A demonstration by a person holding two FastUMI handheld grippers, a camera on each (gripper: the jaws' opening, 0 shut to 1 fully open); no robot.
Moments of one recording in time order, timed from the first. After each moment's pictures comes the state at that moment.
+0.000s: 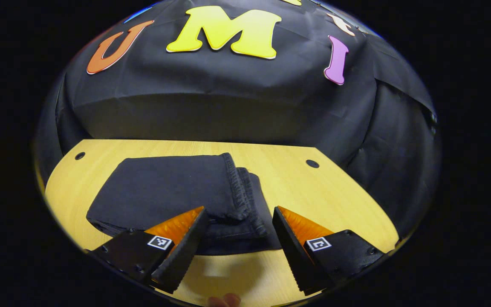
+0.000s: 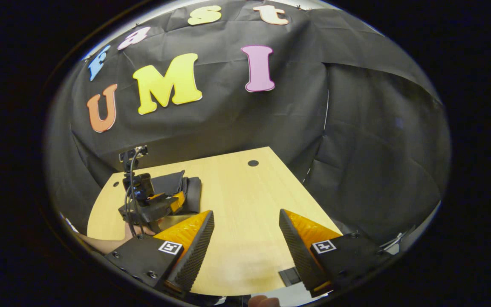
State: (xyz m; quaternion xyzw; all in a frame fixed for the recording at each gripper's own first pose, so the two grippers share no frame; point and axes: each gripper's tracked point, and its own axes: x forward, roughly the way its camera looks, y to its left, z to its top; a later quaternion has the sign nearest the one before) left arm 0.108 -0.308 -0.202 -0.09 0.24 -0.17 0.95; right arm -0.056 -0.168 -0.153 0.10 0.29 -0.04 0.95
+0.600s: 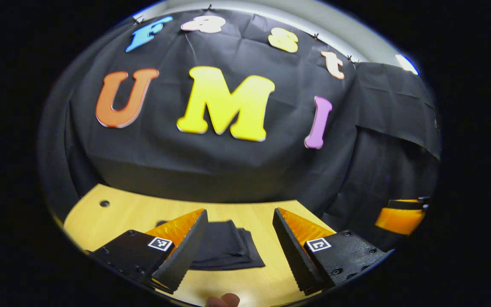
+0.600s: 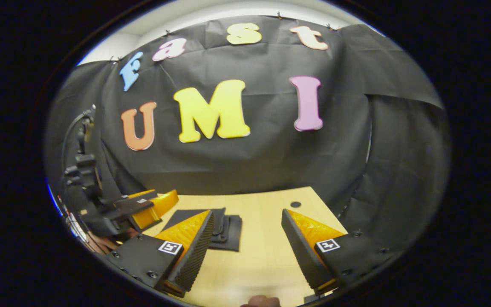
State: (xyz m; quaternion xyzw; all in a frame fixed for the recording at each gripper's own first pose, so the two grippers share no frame) left arm 0.064 -0.194 0.036 -0.09 0.06 -0.15 0.98; right arm 0.028 -0.062 -0.053 0.08 0.14 0.08 0.98
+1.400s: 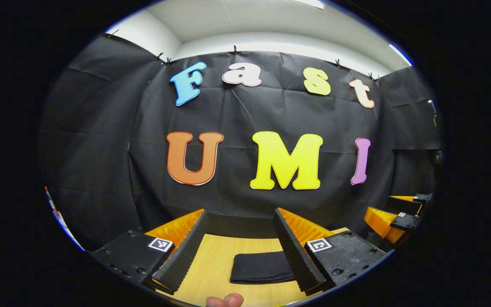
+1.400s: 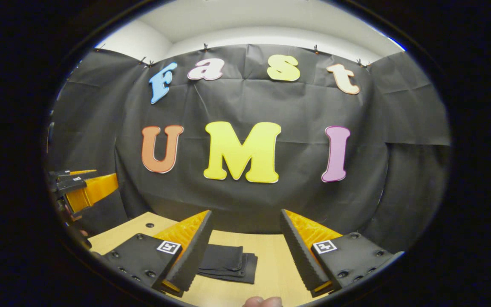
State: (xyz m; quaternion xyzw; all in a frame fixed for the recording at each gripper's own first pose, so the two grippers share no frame) left arm -0.004 -0.043 0.113 -0.05 -0.02 0.02 1.00; right arm 0.034 0.015 0.016 0.03 0.03 0.09 0.99
